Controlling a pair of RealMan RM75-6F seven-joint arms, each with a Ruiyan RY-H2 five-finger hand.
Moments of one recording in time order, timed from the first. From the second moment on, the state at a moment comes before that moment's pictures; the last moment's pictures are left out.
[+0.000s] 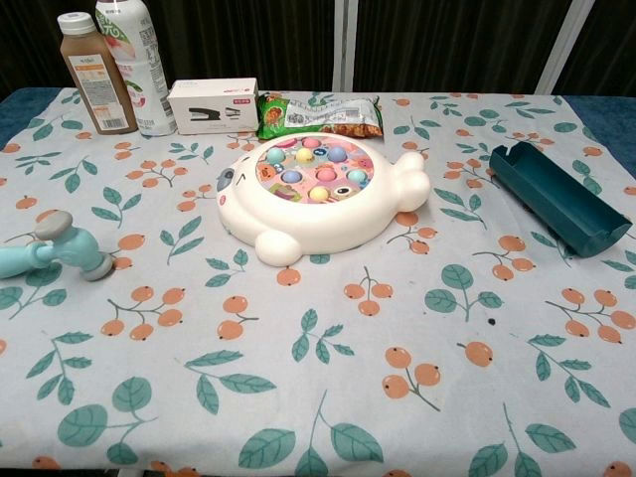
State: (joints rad) left arm -0.05 -1.17 -0.02 -1.62 1.45 1.54 0.06; right arm 0.12 -1.03 0.03 -1.63 -1.63 1.47 0.11
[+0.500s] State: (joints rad) left arm -0.14 -1.17 -0.03 -1.66 1.48 1.39 0.08; right arm 0.11 -1.01 0.05 -1.61 -1.62 1.51 0.12
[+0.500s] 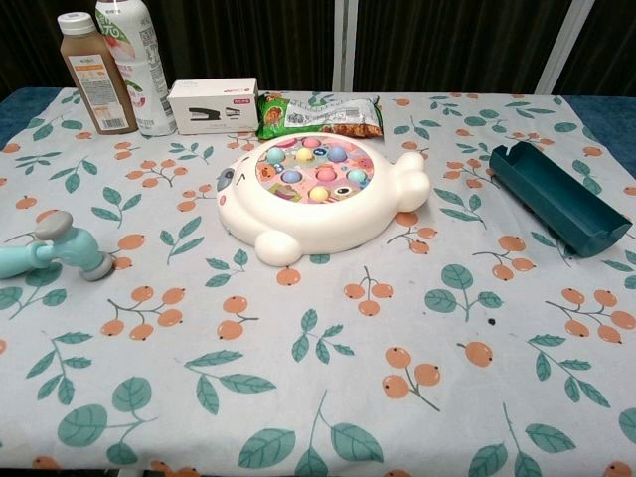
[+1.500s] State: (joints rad) left arm -0.34 -1.39 -0.06 -1.62 1.30 1.12 0.16; right arm 0.12 -1.00 0.05 -1.62 -1.59 1.48 0.11
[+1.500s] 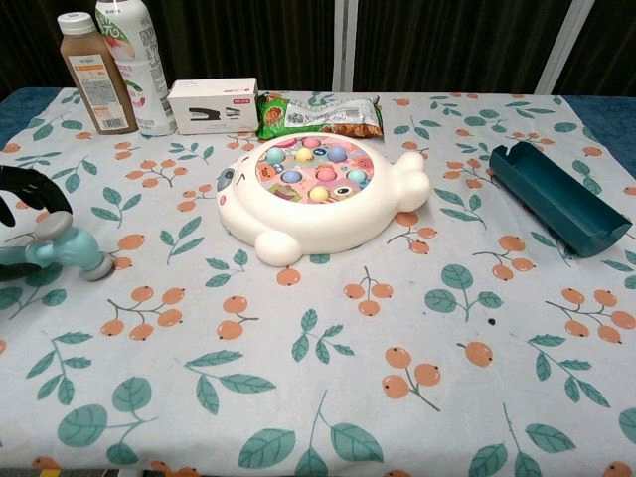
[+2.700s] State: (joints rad) left arm -0.35 -1.45 -0.04 -1.51 1.34 1.13 0.07; right arm 0.12 -1.00 0.05 -1.65 -1.58 1.48 0.07
